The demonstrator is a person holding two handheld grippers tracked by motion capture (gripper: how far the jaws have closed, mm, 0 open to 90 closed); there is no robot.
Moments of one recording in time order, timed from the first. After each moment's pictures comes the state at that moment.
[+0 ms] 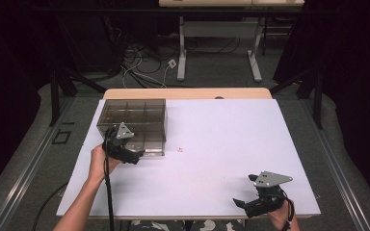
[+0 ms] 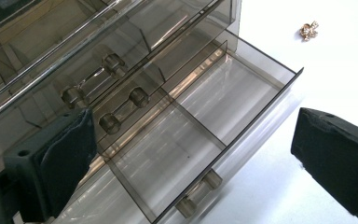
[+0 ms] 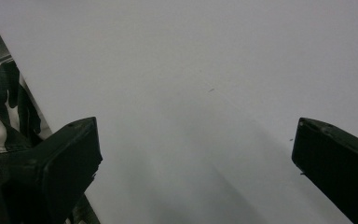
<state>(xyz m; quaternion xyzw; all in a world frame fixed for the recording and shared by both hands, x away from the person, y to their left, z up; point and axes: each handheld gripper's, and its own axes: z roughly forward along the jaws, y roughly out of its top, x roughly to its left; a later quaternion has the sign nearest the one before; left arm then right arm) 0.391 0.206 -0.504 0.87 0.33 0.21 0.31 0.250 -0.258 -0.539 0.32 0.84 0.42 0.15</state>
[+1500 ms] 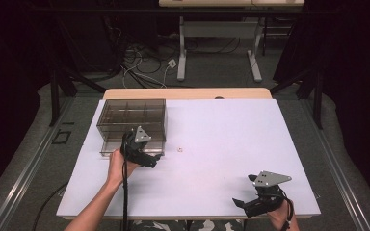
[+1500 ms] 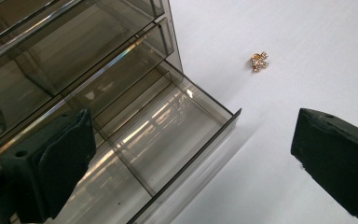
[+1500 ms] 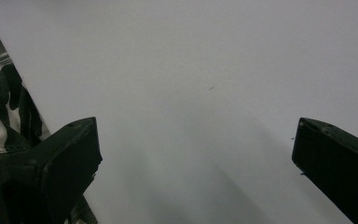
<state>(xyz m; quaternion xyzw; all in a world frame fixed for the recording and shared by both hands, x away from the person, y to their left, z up) 0.386 0.155 -0.516 0.86 0.33 0.20 0.33 0.251 -0.257 -0.540 0.33 0.84 0.41 0.14</state>
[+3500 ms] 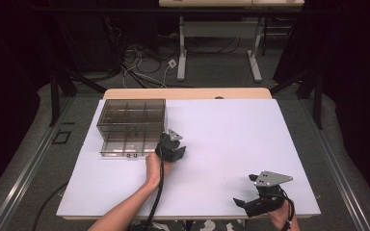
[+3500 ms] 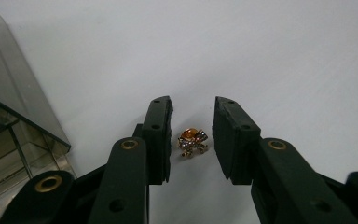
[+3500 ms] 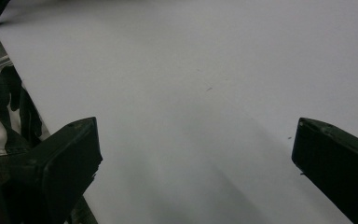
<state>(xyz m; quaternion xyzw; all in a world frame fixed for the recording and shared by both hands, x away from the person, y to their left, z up) 0.406 0.061 -0.557 0.84 0.39 0.17 0.34 0.251 -0.260 -0.539 0.33 0.84 0.41 0.14</state>
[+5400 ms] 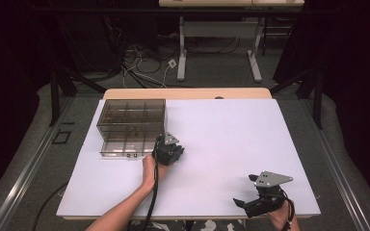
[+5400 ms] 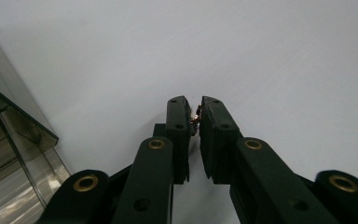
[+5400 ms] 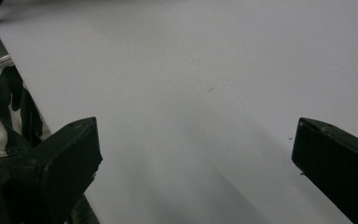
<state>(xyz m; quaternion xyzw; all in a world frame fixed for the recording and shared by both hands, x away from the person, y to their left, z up) 0.397 0.074 -0.559 0.84 0.36 0.15 0.38 0.250 -0.259 -0.539 0.33 0.84 0.42 0.14</state>
